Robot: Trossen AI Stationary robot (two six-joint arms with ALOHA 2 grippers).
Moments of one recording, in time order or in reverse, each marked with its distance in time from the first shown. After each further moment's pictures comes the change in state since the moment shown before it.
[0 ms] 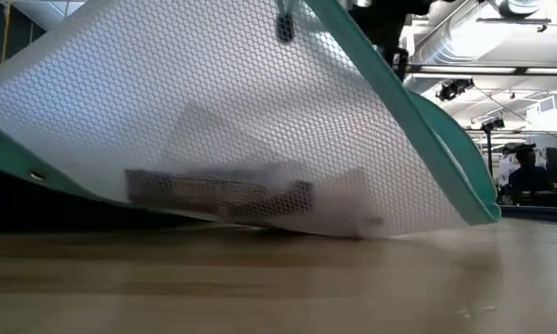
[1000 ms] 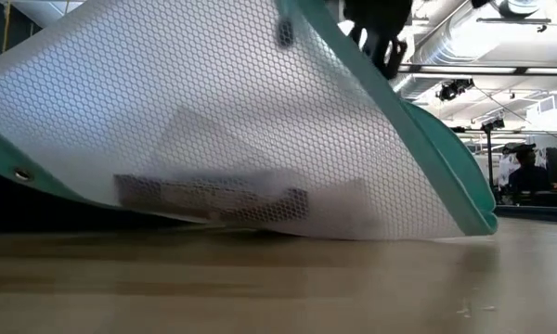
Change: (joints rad) left arm 0.018 -0.010 0.000 -0.015 0.046 0.030; right arm 0.023 0.045 0.001 0.125 -0.149 -0.050
